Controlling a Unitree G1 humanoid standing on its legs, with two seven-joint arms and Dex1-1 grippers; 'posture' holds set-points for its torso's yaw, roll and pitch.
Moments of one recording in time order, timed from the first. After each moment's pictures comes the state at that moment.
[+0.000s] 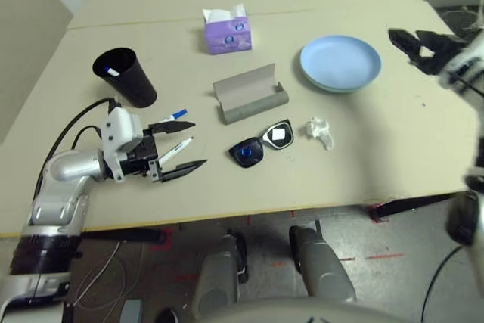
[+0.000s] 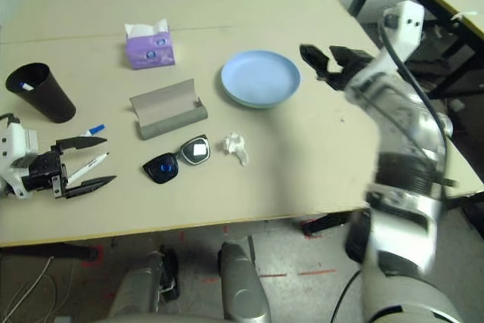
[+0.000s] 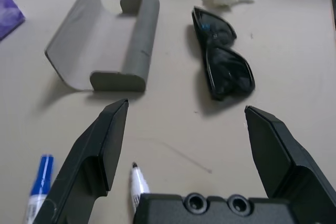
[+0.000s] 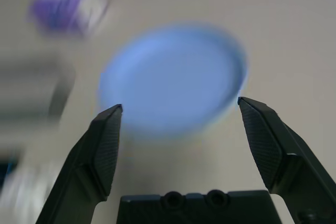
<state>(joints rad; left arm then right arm) -0.15 0.80 0.18 0.04 -0.47 -0.01 -1.22 -0.52 -0.82 -0.28 0.14 0.50 0.65 0.86</state>
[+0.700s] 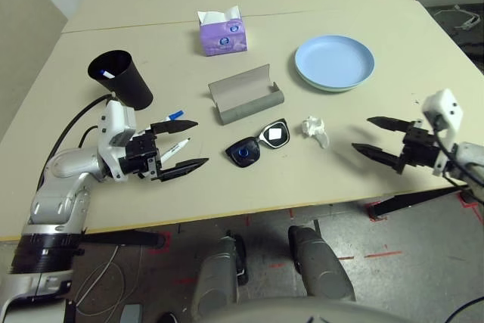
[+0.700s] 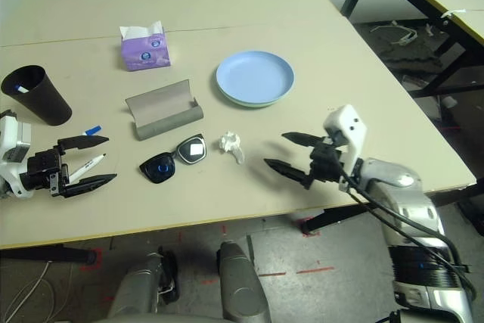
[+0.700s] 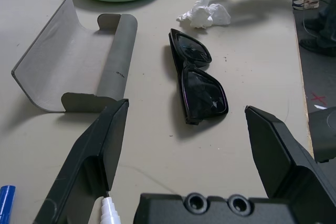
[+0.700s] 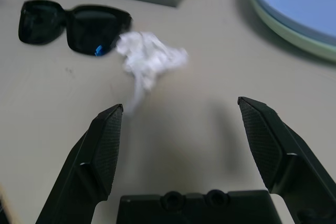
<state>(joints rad) -0.15 0.79 0.18 0.01 -0.52 0.07 -1.26 -0.27 -0.67 -0.06 -0.03 0.36 0.30 0.99</state>
